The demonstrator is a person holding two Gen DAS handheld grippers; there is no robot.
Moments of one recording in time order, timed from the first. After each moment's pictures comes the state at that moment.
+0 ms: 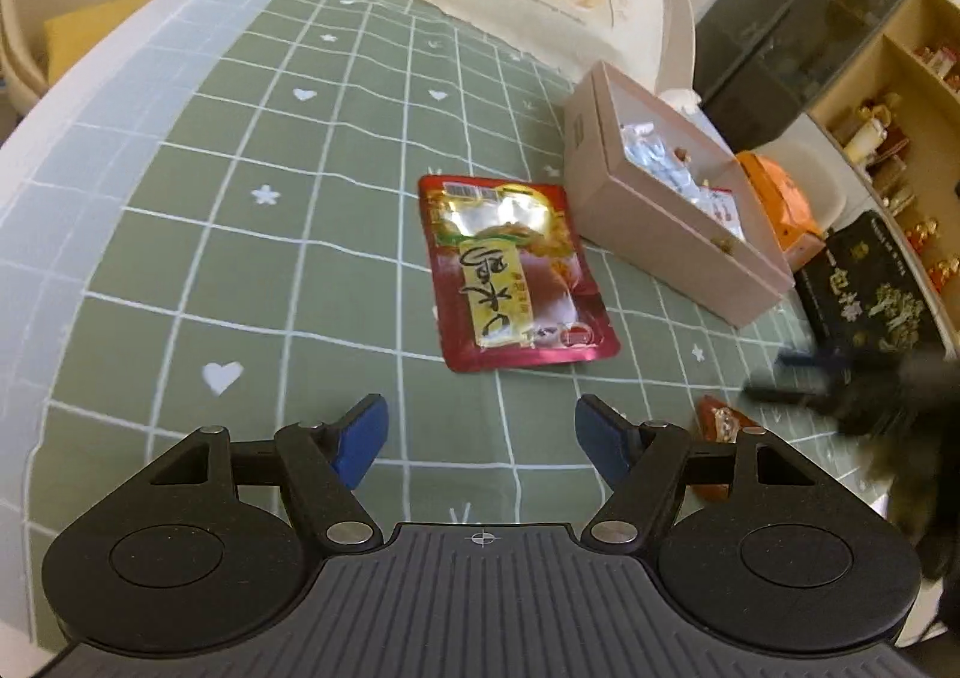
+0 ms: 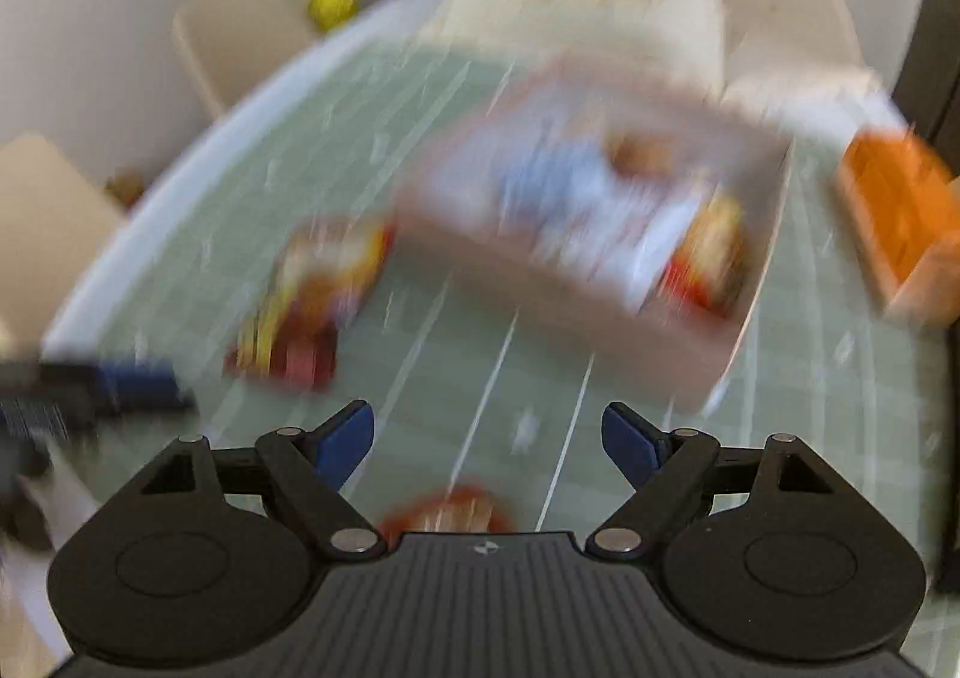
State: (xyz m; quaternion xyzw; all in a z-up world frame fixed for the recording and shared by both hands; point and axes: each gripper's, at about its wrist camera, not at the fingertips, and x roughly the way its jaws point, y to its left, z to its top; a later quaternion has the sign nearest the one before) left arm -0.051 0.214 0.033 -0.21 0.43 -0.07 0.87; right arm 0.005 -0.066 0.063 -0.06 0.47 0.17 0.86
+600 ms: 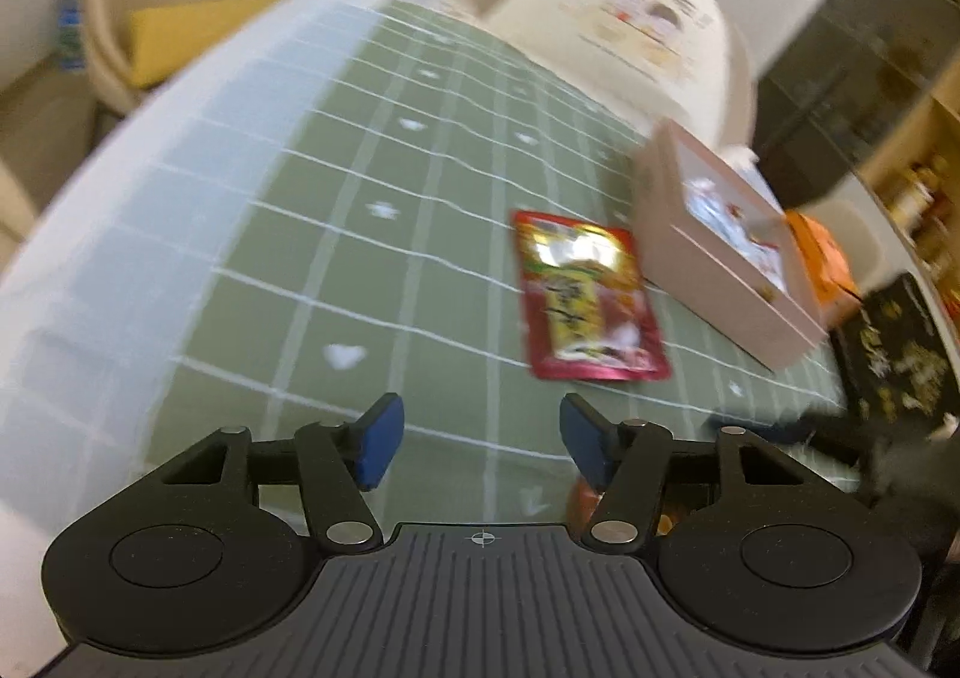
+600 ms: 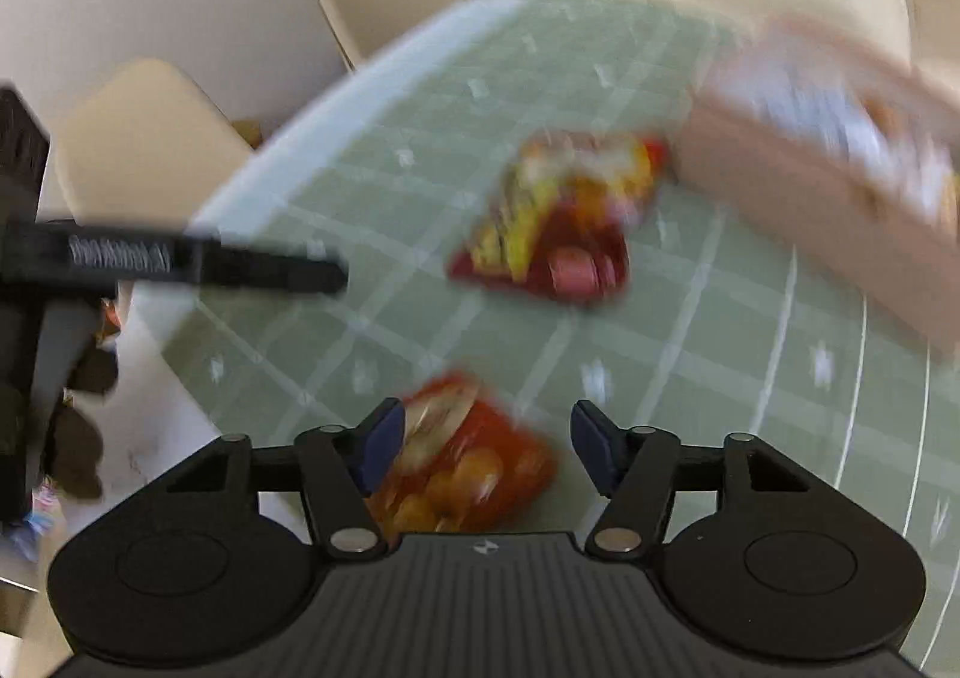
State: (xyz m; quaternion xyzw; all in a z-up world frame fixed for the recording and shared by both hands) left arm -0.088 0.237 0.045 -0.23 0.41 0.01 0.88; right arm -0.037 0.030 0.040 -0.07 0.45 0.29 0.84
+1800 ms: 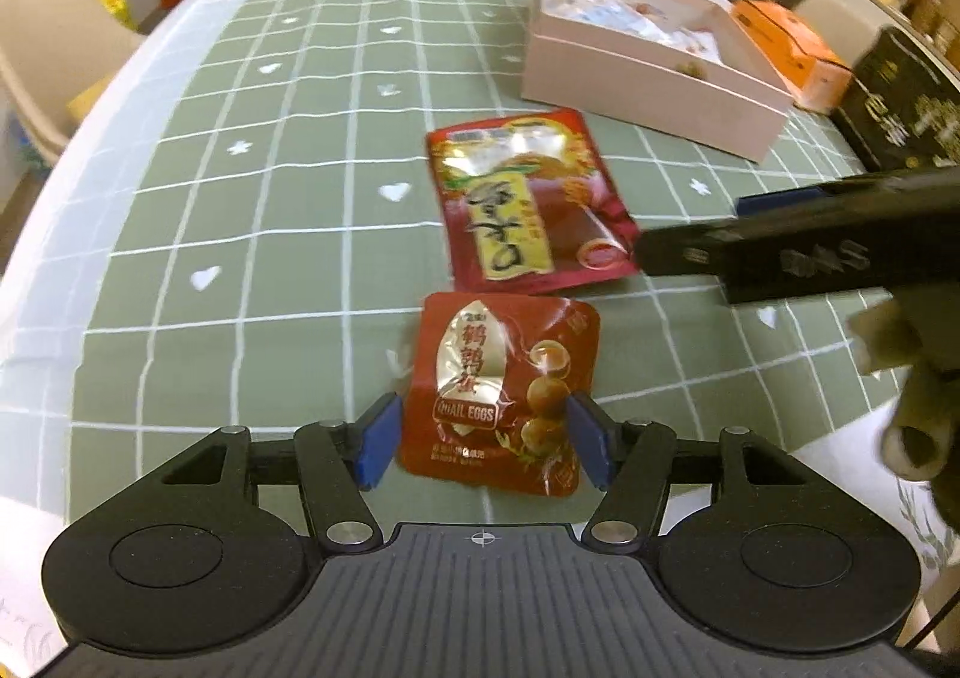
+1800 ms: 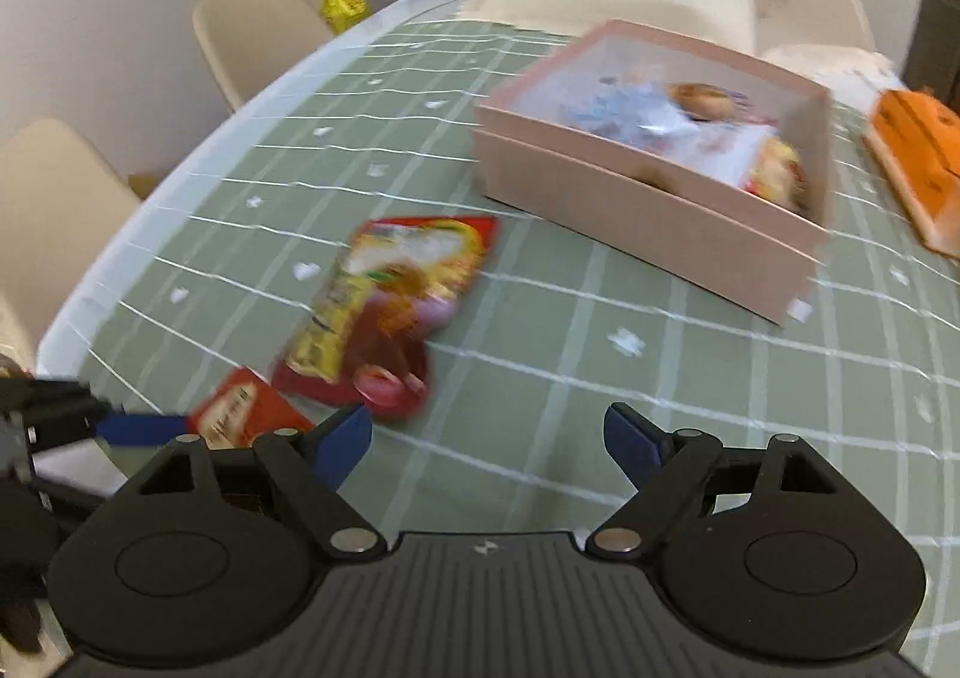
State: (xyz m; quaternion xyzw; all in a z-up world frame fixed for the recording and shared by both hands) left arm -0.089 0.131 0.035 -0.05 0.49 -0.01 0.87; right arm -0.033 -0.029 0.048 -0.04 0.45 0.18 0.87
